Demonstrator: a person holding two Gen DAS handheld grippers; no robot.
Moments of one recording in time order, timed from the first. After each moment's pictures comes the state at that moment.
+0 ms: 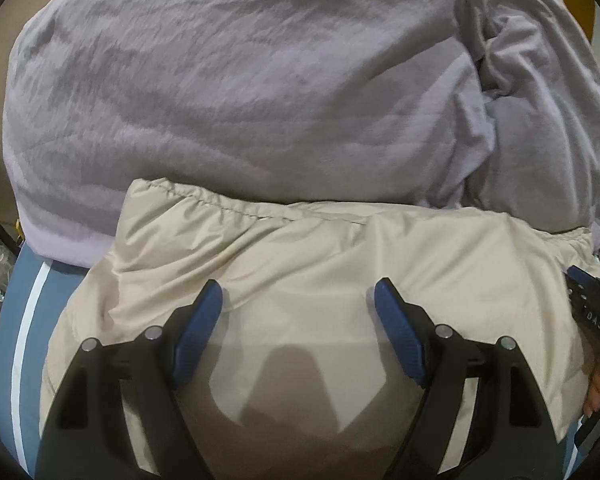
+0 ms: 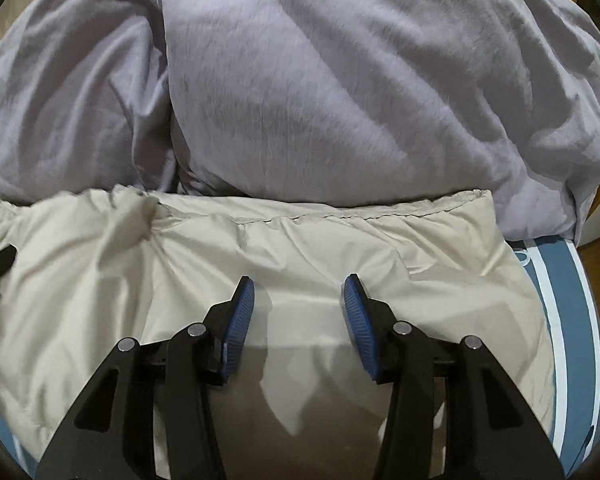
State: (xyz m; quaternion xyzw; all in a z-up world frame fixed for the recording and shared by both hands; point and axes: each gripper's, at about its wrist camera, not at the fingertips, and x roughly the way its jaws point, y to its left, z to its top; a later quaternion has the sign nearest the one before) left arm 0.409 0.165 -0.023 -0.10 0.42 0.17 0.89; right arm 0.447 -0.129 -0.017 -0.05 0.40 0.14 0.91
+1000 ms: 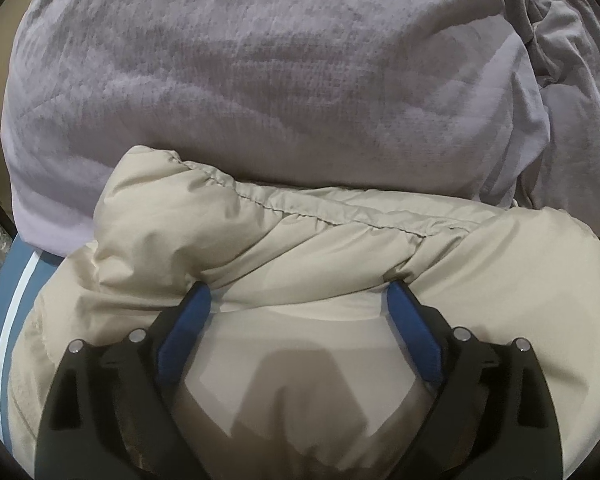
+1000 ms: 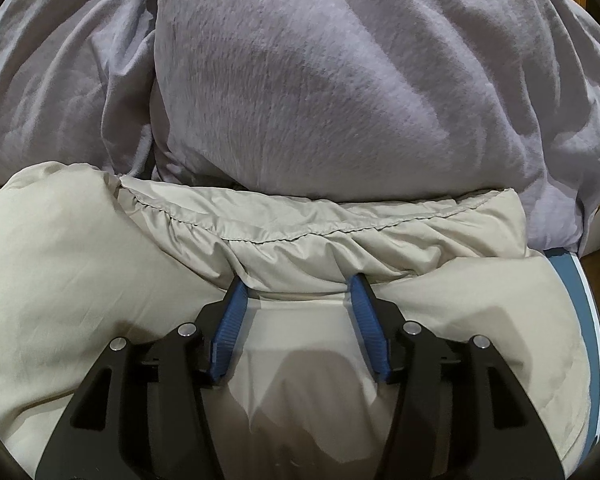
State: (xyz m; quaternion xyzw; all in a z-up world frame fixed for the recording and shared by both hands) left arm 0.411 0.182 -0.082 -0.10 0.41 0.20 0.88; right arm 0.483 -0.087 -0.081 -0.08 0.37 0.12 0.92
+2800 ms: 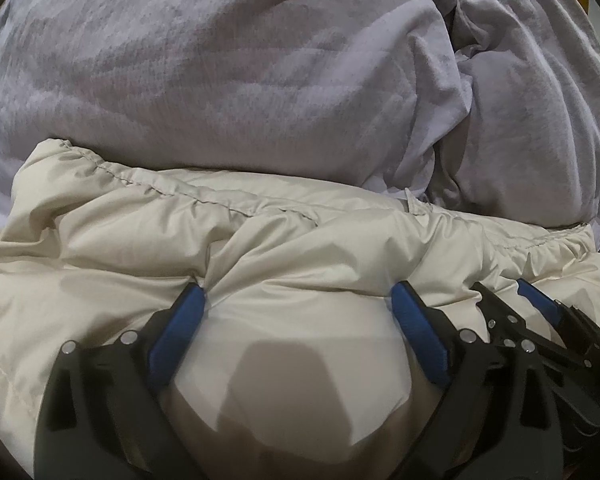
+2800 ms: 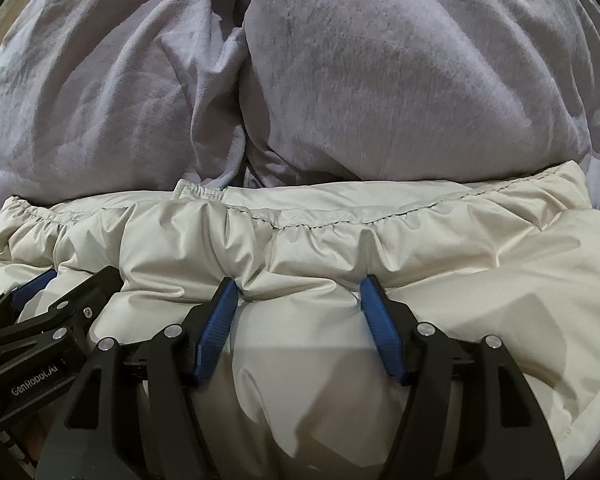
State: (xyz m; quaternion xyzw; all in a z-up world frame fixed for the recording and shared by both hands) left arm 0.446 0.115 -0.094 -0.12 0.41 0.14 0.89; right arm 0.482 -0.034 -0.094 0.00 0.38 0.17 0.91
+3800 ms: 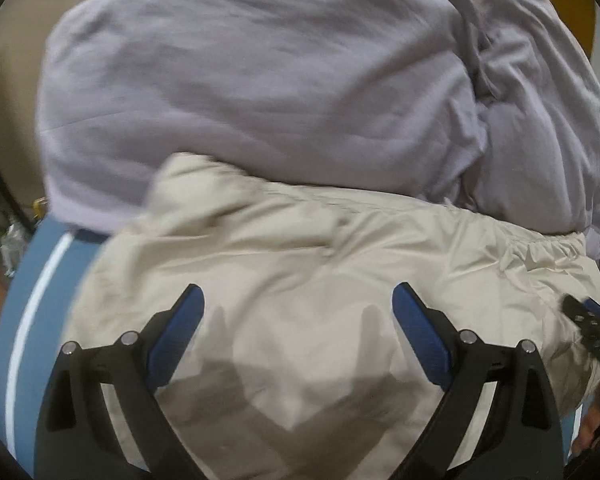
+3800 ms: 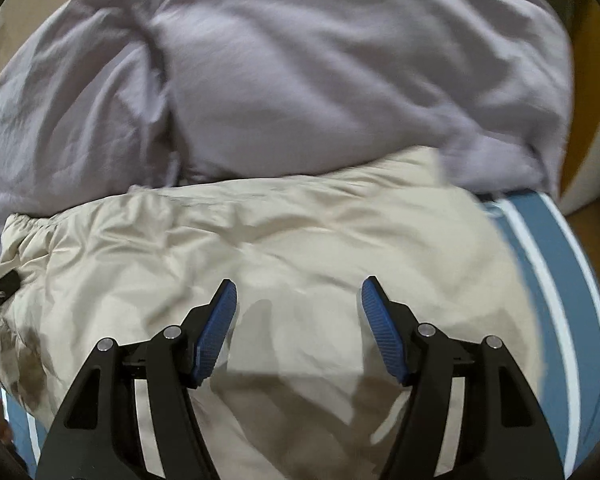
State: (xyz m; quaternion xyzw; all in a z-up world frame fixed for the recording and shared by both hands) left arm 0.369 0.152 -0.036 -0.11 0.40 0.21 0.89; right arm 0.443 -0.127 -0.058 0.02 0.39 0.08 0.92
